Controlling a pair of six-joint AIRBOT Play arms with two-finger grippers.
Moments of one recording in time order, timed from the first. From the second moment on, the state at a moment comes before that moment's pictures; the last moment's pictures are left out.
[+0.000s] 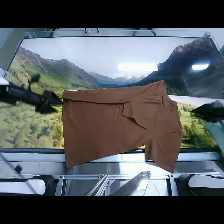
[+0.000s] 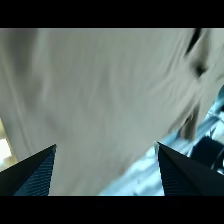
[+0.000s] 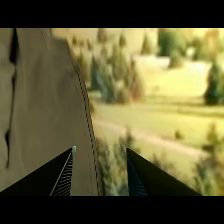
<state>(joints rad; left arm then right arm) 0.32 -1.54 1.12 0.85 -1.52 -1.20 -0.74 -1.55 0.98 -0.81 1.29 0.78</state>
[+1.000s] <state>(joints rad) 0.17 -1.30 0.68 1.18 -1.42 -1.40 -0.43 -1.64 0.88 -0.93 1.36 0.82</state>
